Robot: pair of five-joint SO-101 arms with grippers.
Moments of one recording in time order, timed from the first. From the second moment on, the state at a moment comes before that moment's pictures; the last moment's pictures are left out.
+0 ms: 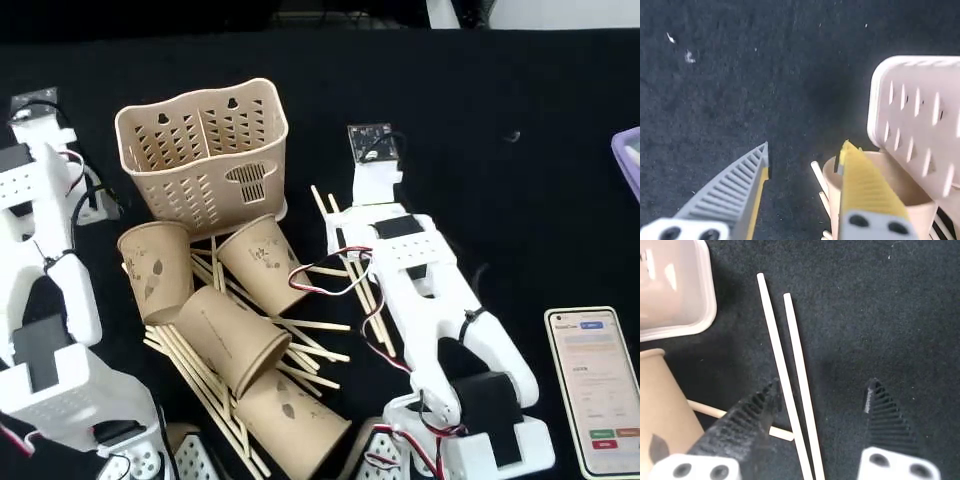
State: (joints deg) left arm -27.9 3.7 4.3 72.7 -9.2; right arm -13.4 -12.3 45.6 37.8 -7.9
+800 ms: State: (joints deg) left arm -25.1 -34.7 37.4 72.5 -17.5; right arm -13.4 -12.3 45.6 37.8 -7.9
